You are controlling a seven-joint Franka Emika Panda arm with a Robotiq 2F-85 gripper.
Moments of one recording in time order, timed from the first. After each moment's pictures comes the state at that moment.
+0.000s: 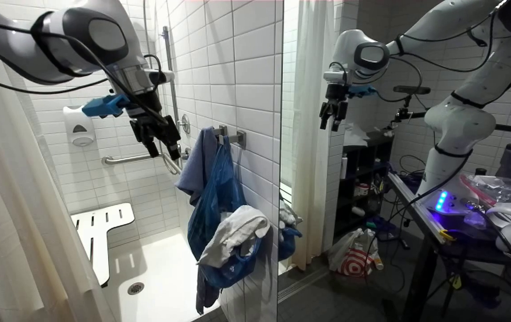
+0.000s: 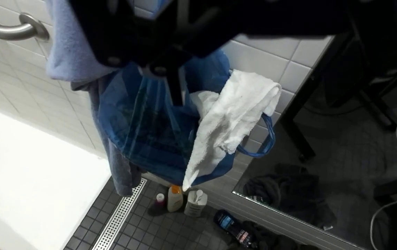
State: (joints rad) arm -0.17 -0.45 0.02 -2.49 -0.21 2.23 0.38
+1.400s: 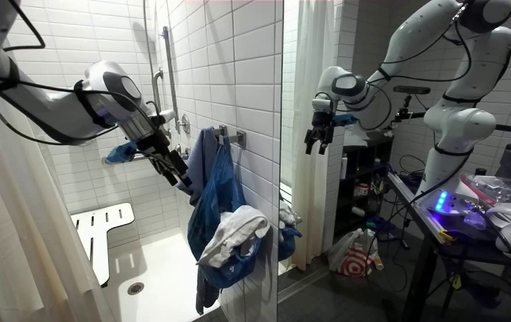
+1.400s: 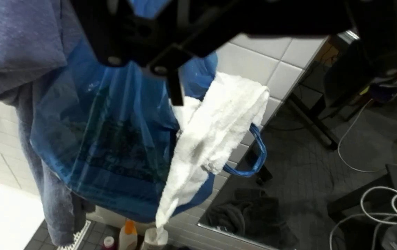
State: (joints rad) arm -0.18 -0.17 0.09 -2.50 -0.66 2.47 0.96
